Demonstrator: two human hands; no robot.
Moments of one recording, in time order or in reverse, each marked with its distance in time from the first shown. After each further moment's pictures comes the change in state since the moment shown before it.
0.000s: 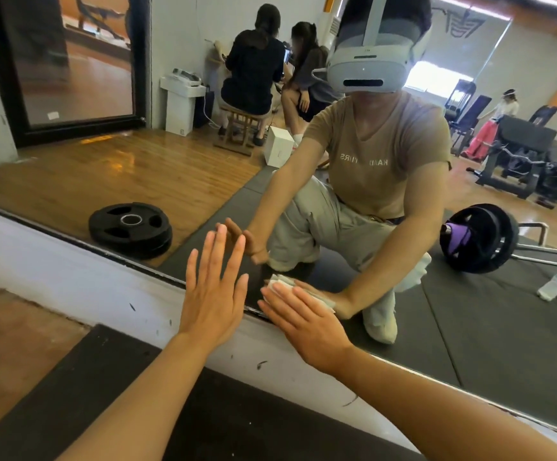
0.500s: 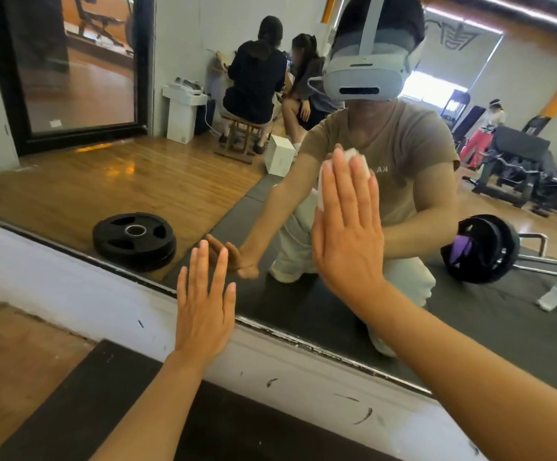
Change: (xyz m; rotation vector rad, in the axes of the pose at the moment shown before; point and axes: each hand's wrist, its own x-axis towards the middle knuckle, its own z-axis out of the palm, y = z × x) left_hand -0.002 -0.037 0.007 -0.113 0.056 -0.127; right_hand 0.115 0.091 -0.114 0.135 0.603 0.554
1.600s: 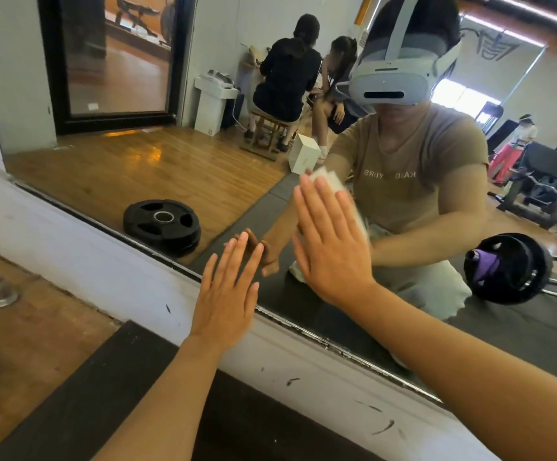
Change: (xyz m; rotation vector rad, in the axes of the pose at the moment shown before) left_hand -0.001 -0.030 -0.009 0.085 -0.072 0.086; right_hand -0.006 -0.053 0.041 -0.064 -0.146 -0.298
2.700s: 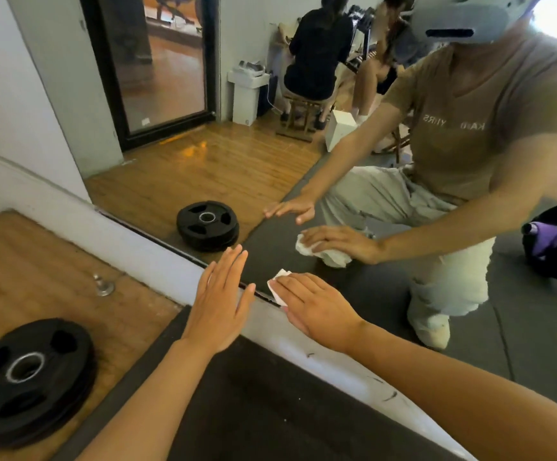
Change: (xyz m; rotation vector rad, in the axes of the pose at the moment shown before) left_hand 0.006 0.041 -0.128 -0.102 -0.274 -0.226; right_hand -0.043 -0.003 -0.051 0.507 -0.299 -0.192
